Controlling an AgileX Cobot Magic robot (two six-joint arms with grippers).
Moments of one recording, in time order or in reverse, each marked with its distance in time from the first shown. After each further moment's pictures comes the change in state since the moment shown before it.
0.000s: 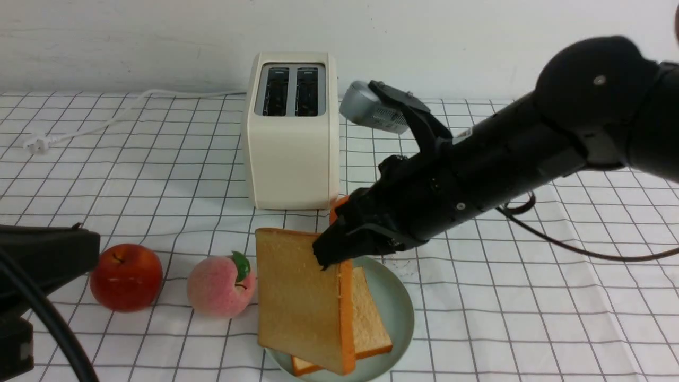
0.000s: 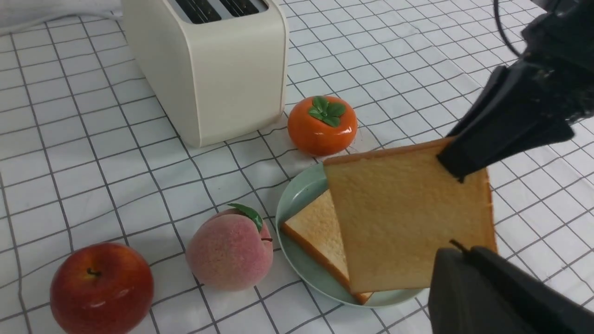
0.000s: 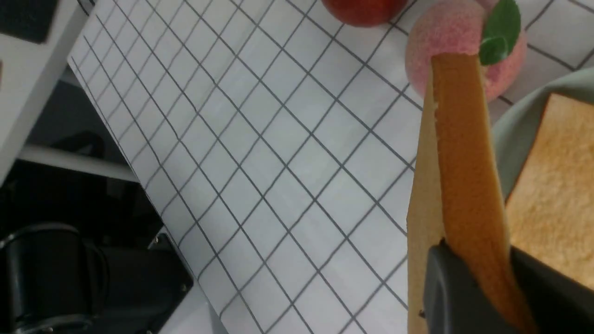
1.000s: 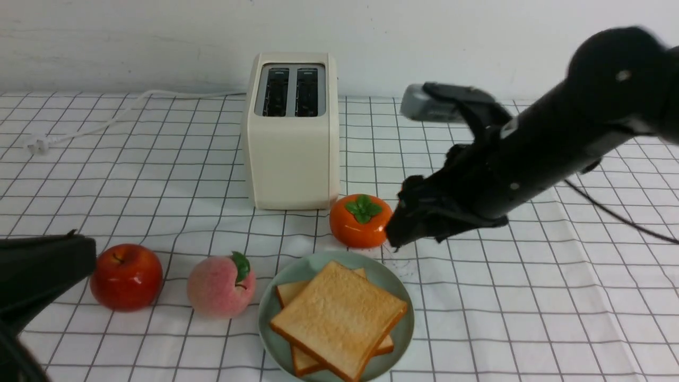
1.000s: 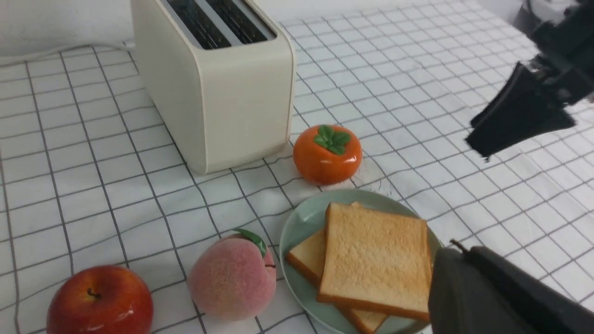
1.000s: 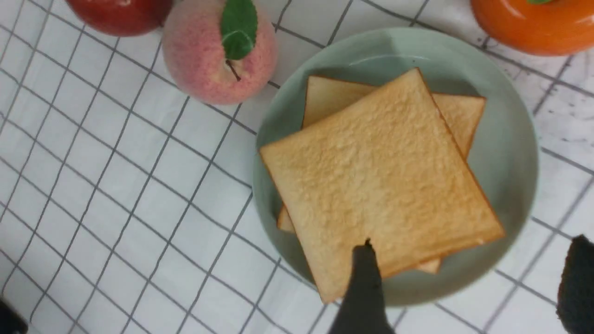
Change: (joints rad) right arm -0.071 -0.122 -0.035 -0.515 0.102 0.391; left arm 0.000 -0.124 0.151 -0.043 -0.172 0.019
